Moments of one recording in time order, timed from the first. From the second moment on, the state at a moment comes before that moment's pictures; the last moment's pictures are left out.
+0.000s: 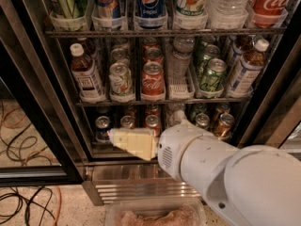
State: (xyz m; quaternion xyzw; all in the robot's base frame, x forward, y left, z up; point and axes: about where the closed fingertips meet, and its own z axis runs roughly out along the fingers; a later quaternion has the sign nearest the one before) arm 0.414 -0.010 0.876 -0.10 0.84 0.23 0.47
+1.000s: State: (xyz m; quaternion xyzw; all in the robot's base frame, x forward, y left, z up) arm 0.492 -0.142 0.981 0.14 0.73 0.24 0.62
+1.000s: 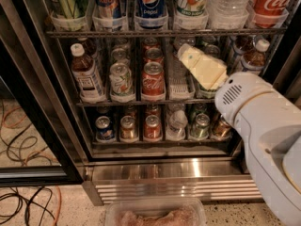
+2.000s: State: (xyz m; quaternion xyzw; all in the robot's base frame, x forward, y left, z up) arm 0.497 -0.146 0.980 0.10 0.73 0.16 0.65
